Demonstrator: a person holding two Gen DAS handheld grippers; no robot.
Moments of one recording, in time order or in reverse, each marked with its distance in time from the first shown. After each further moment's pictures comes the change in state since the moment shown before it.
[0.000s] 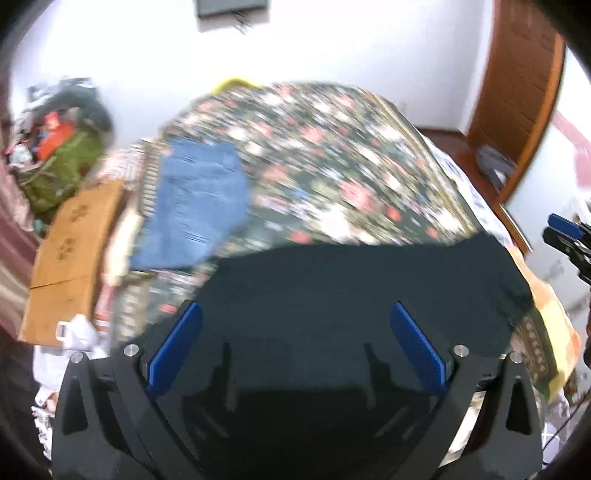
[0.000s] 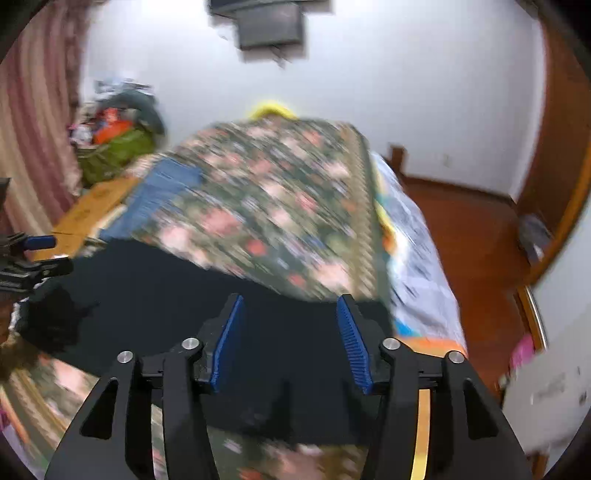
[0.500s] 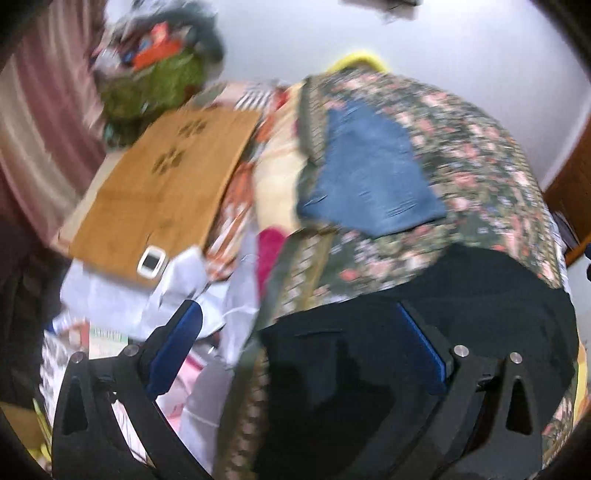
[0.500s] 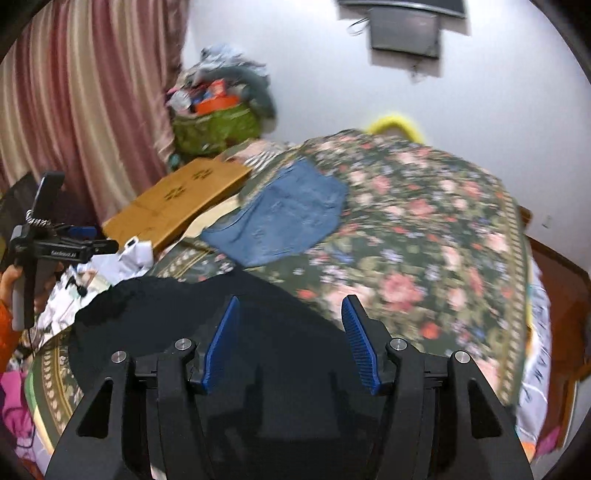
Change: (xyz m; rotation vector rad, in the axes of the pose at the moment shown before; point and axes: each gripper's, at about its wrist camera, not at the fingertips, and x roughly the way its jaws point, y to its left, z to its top) left arm 0.015 0.236 -0.057 -0.344 0.123 0.172; right arm 0.087 0.176 0.066 -0.245 0.050 0.299
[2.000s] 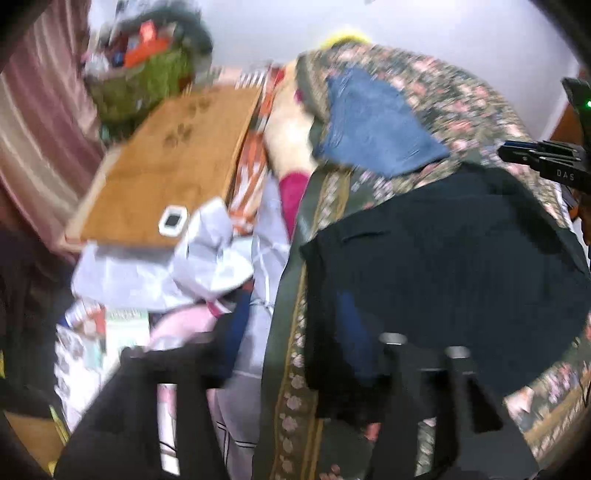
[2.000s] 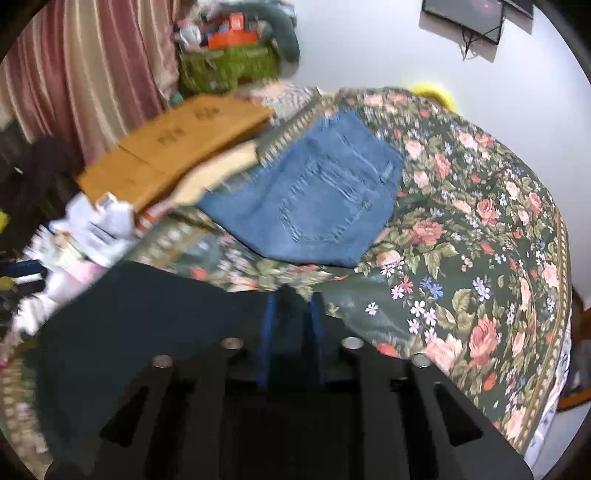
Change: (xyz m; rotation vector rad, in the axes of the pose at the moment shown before) left arm -0.035 0.021 -0.068 0.142 -0.004 -0.005; right arm 0.115 0.061 0.043 -0.101 0.181 -0.024
